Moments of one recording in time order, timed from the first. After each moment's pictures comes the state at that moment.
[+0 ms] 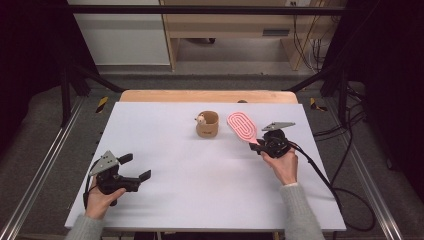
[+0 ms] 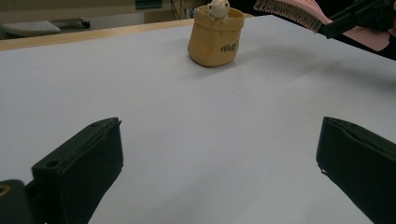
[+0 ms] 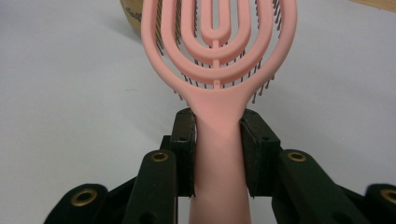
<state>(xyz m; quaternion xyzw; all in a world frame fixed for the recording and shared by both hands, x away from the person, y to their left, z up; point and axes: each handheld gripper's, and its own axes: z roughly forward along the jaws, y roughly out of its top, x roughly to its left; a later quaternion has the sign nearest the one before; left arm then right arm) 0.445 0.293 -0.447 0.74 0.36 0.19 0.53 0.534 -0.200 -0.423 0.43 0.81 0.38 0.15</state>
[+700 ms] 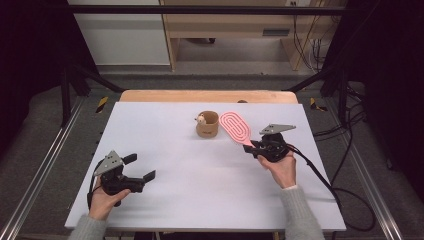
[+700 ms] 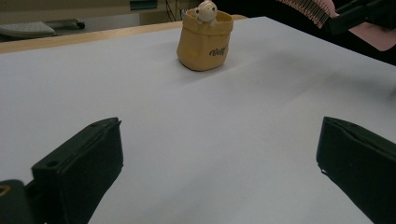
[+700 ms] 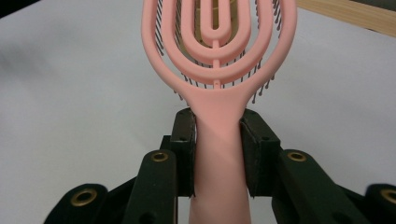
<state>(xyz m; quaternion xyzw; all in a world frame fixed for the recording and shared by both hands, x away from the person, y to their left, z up) 0.442 0.278 -0.442 0.74 0.36 0.18 0.53 0.514 -0.188 -0.408 0.38 0.81 0.43 0.14</state>
